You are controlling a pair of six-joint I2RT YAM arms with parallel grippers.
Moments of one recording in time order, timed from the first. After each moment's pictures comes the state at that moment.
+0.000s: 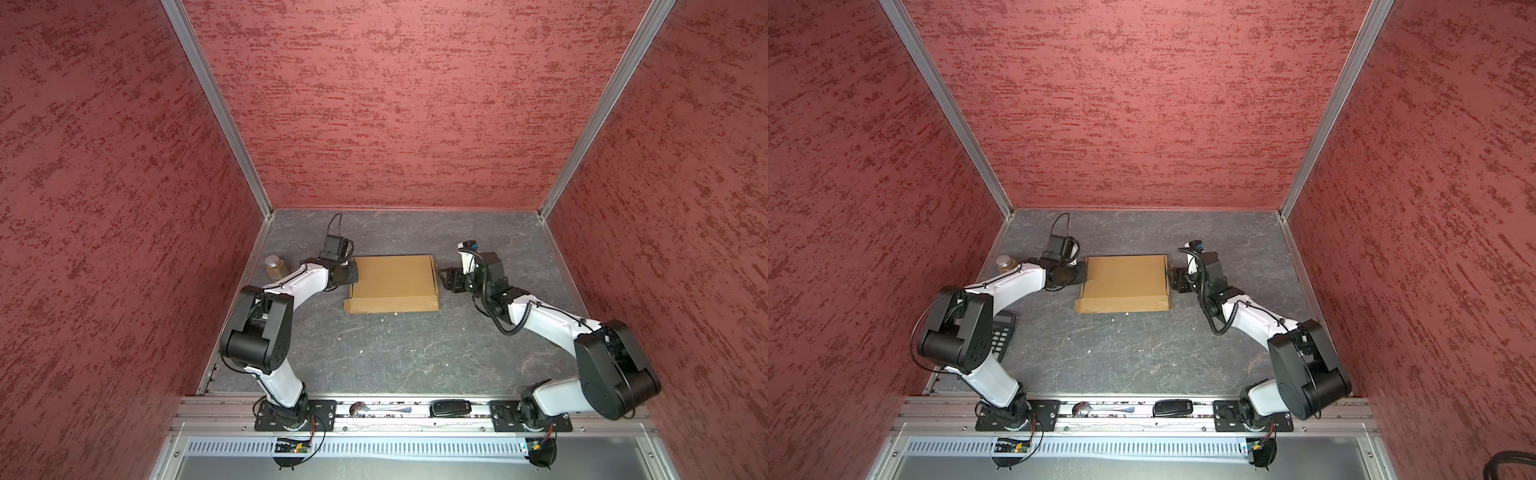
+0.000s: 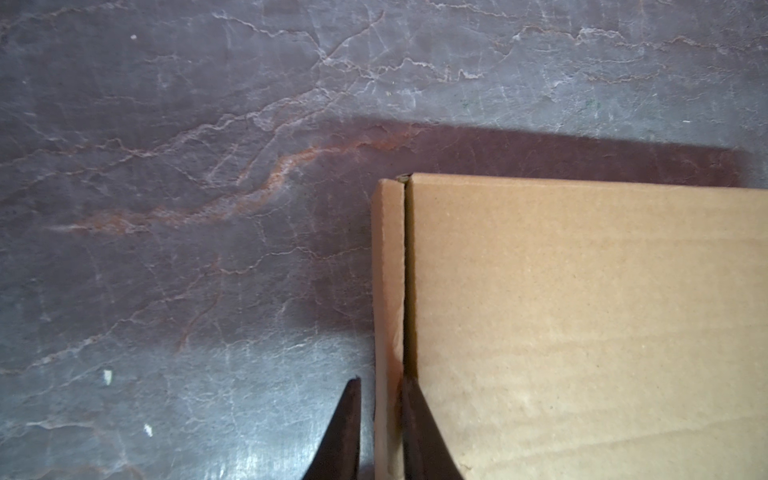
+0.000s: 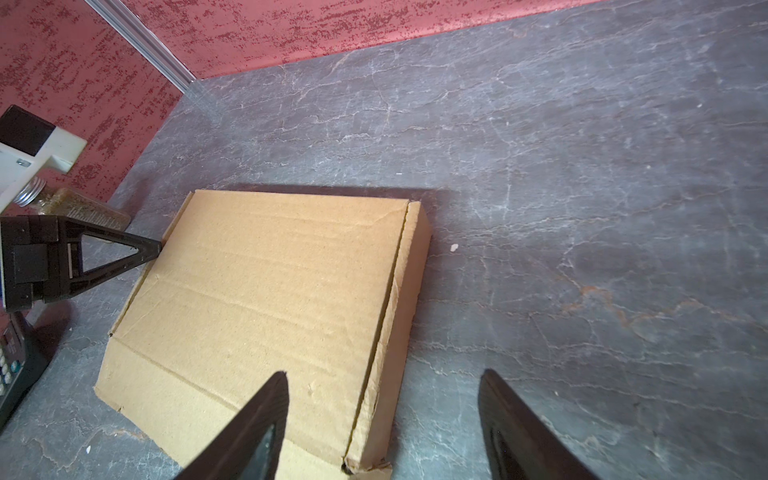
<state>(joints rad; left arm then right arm) -0.24 1.69 1.03 -0.35 0.02 -0.34 0.39 1.43 0.73 0.15 -0.16 0.37</state>
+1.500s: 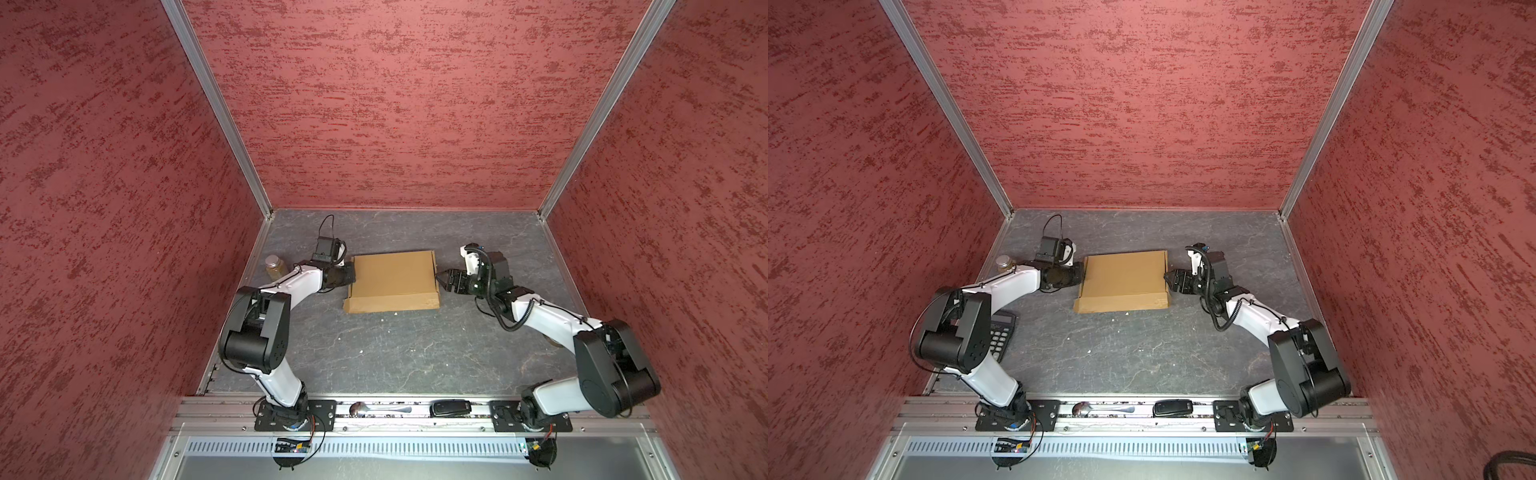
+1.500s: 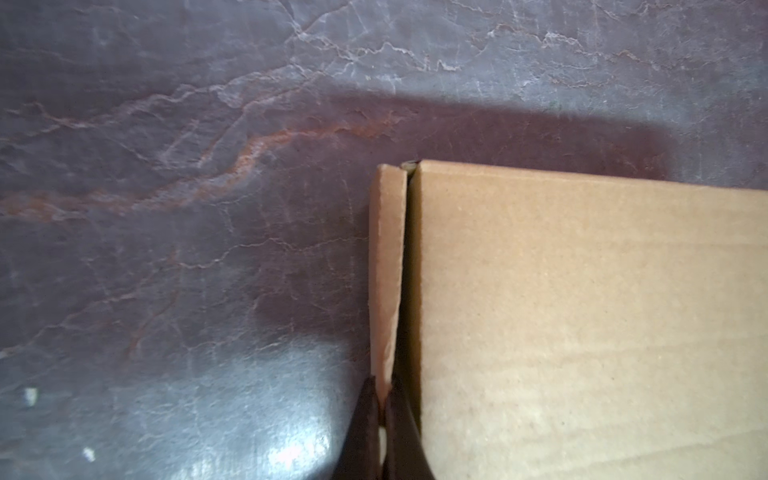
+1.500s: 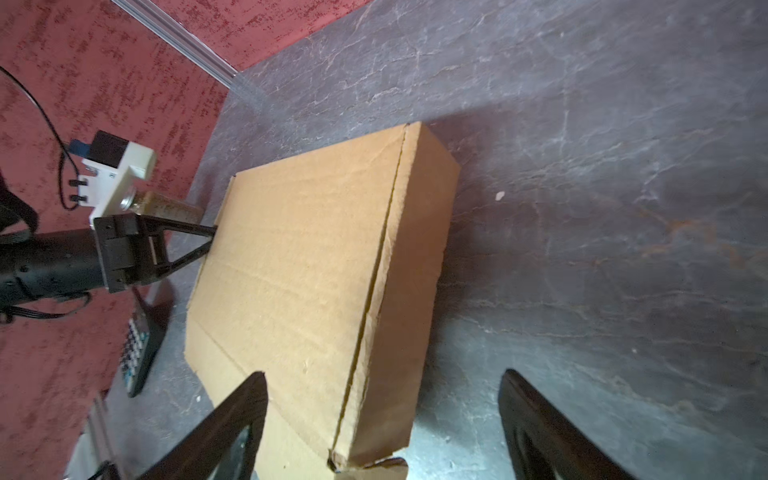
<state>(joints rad) -0.19 1.68 0.99 -0.29 0.20 -0.36 0.31 1.46 0.73 0.12 -0.43 0.52</state>
